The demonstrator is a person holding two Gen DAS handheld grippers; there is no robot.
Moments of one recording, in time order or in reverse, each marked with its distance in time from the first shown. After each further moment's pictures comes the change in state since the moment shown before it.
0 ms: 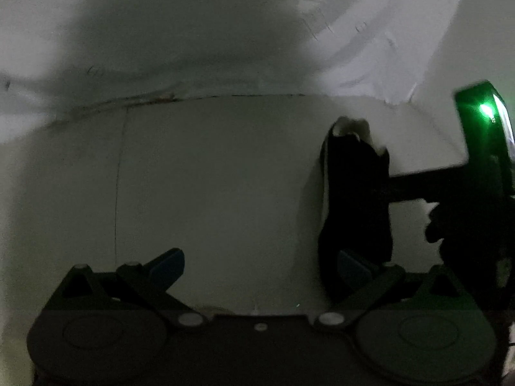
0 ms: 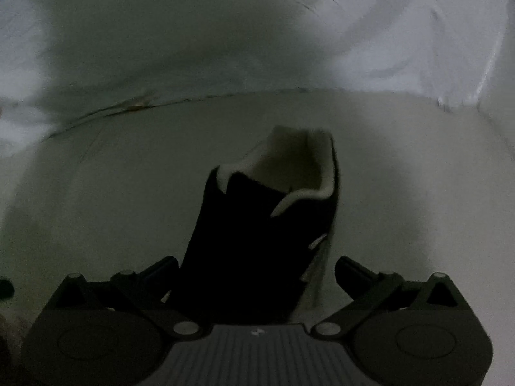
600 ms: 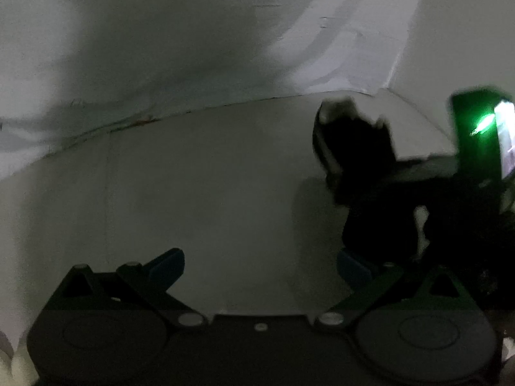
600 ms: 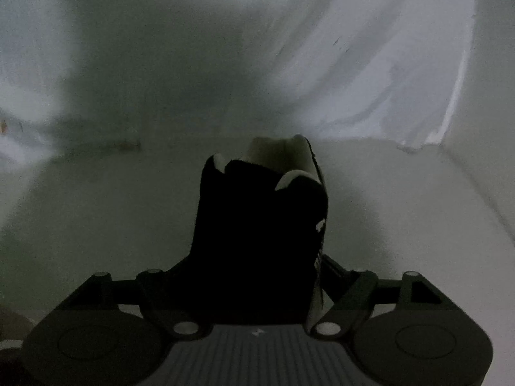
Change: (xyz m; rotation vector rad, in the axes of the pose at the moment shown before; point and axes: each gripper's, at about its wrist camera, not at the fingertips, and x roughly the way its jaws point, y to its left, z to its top) left arm -0.036 -0.053 -0.013 0.114 -0.029 0.018; right arm -0.108 -0.037 -0.043 -0.016 -0.320 -0.022
